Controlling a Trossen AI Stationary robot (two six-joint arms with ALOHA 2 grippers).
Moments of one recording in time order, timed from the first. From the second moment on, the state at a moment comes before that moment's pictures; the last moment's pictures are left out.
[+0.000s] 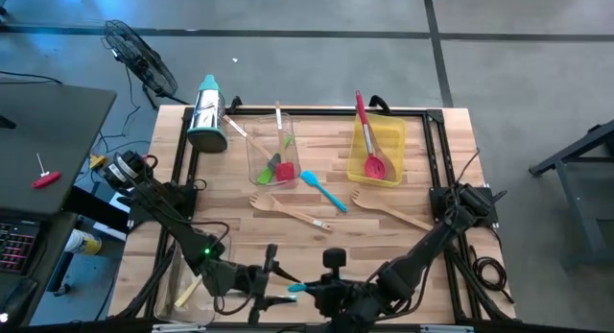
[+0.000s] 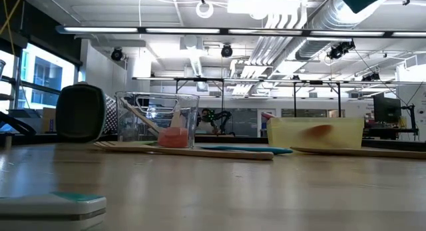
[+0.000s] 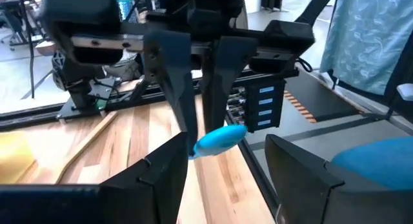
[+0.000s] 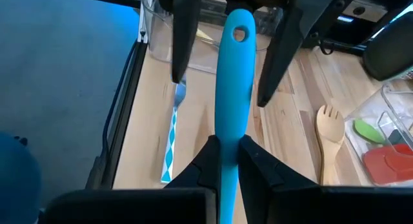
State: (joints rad) left arm -0.77 1.62 1.05 0.42 -0.56 -0.03; right arm 0.72 2.03 1.86 -0.64 0.66 0.36
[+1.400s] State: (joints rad) left arm -0.74 1.50 1.05 0.25 -0.62 -0.04; right arm 0.71 2.03 1.86 -0.59 0.64 0.43
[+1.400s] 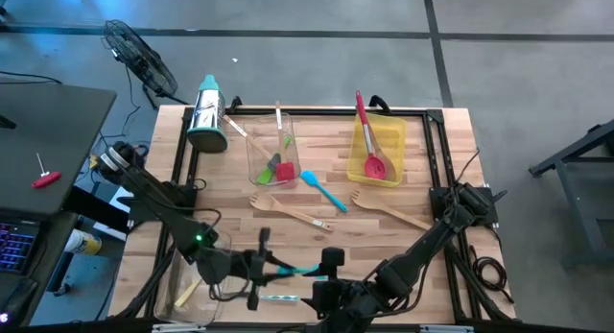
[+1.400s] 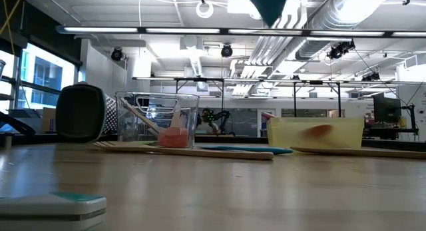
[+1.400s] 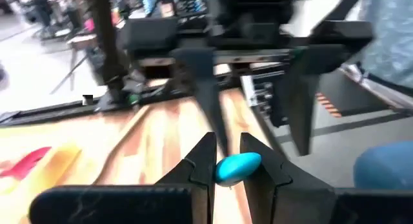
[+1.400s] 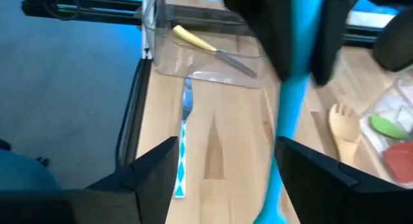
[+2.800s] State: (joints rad) left arm 0.00 0.96 1.15 -0.84 -0.69 -0.48; right arm 0.80 2.03 1.72 -0.42 0.66 0.87
